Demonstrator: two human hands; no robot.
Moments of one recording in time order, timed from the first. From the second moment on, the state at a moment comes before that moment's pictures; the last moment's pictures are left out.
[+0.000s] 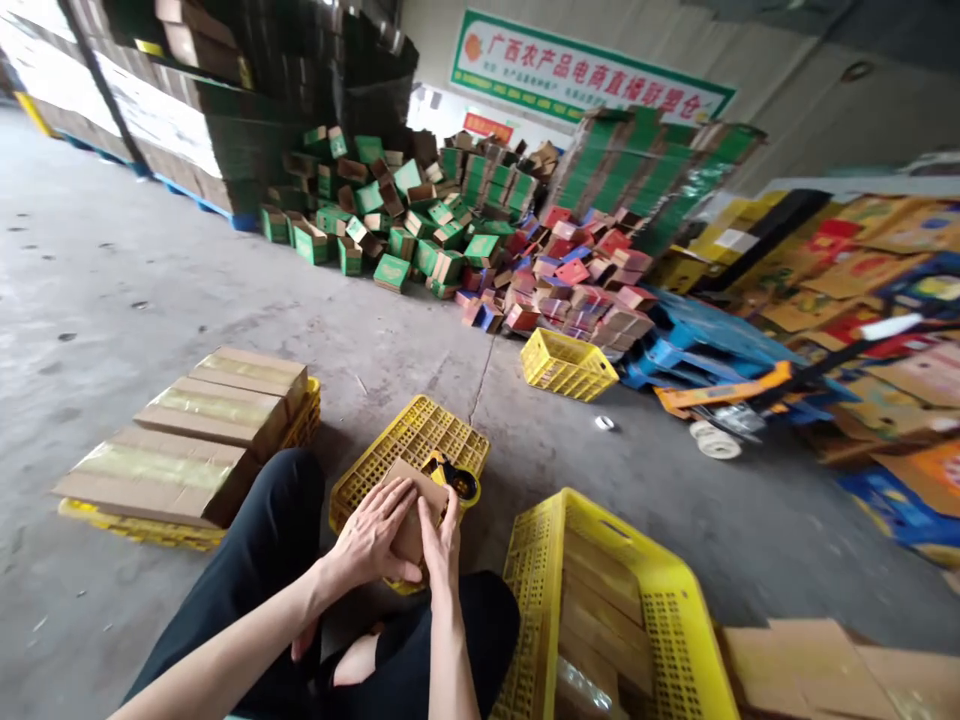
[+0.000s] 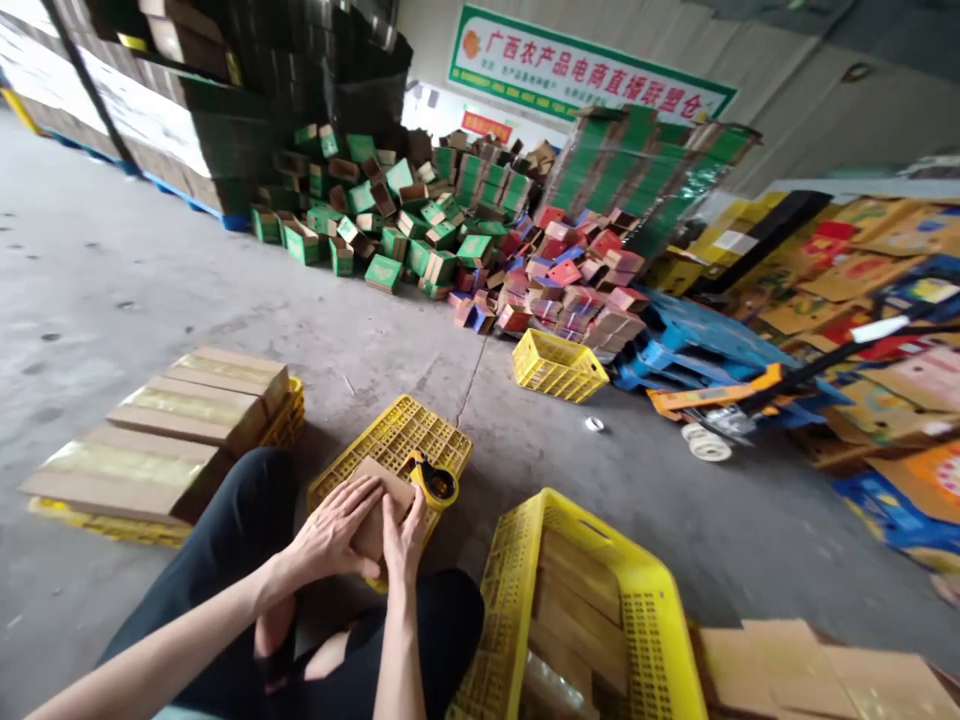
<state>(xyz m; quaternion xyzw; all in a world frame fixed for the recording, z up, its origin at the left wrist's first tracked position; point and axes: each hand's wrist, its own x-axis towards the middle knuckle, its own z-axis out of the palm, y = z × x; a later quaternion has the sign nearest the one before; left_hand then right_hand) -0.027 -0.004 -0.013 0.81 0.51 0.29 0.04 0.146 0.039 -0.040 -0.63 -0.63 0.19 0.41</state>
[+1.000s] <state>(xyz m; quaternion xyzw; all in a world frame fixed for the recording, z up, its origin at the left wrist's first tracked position) -0.067 -0.038 -0.029 0.78 0.48 0.39 0.08 0.100 0.051 0.034 -0.56 -0.80 0.03 0.21</state>
